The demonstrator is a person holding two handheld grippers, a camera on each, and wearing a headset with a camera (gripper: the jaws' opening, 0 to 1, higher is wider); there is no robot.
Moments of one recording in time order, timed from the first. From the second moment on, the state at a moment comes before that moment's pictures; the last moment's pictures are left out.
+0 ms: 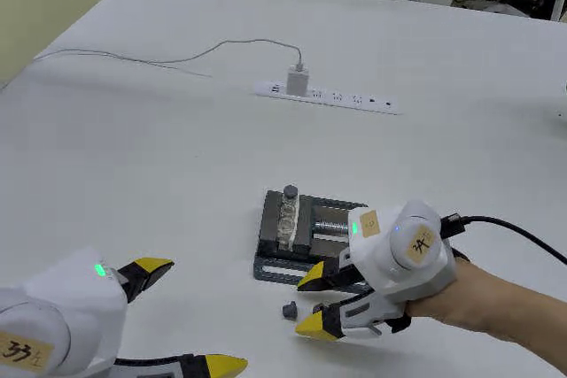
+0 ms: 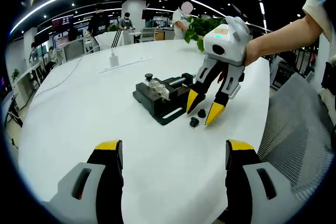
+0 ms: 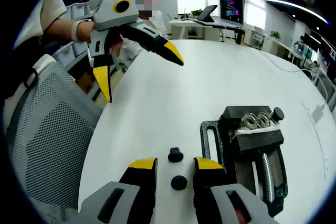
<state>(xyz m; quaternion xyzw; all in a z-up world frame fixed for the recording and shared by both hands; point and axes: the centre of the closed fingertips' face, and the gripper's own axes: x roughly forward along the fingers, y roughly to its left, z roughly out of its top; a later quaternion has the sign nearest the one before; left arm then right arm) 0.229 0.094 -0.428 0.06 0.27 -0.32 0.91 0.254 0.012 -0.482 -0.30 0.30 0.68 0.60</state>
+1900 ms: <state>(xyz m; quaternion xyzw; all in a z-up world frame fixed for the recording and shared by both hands) 0.262 0.003 -0.409 0.15 0.25 -0.47 0.83 0.264 -0.019 -0.407 -0.32 0.30 0.65 0.62</state>
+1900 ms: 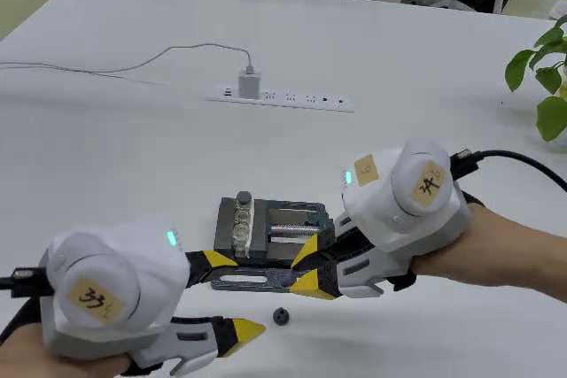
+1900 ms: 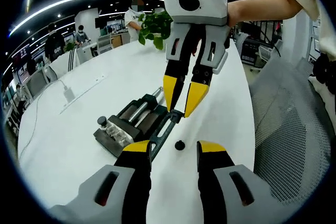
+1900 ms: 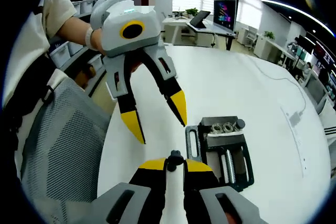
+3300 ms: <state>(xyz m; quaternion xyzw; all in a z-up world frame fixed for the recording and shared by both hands) 0.258 -0.029 -0.403 0.18 0.24 -0.53 0.79 0.254 -0.023 -0.402 -0.33 0.29 0.67 0.59</state>
